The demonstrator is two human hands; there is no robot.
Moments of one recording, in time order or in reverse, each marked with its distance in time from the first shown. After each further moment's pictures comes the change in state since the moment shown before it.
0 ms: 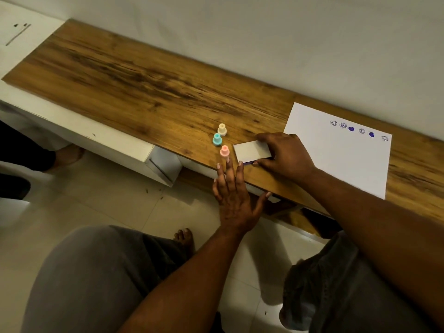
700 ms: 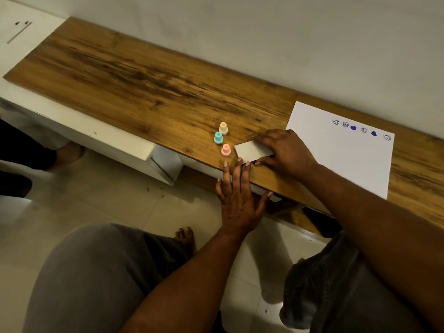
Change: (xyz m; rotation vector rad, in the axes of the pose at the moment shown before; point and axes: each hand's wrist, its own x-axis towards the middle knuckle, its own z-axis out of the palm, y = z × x) left_hand -0.002 0.004 -0.005 0.033 -0.089 0.032; right_hand 0.009 0.005 -0.002 -0.161 -0.069 -0.135
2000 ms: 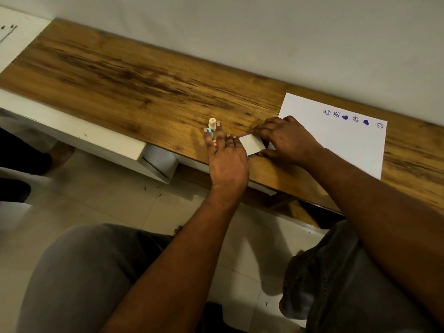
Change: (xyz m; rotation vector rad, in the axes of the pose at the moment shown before) left_hand 0.102 0.040 -0.060 0.644 -0.397 -0.026; right_hand -0.001 0.024 -0.023 -0.168 -0.108 -0.073
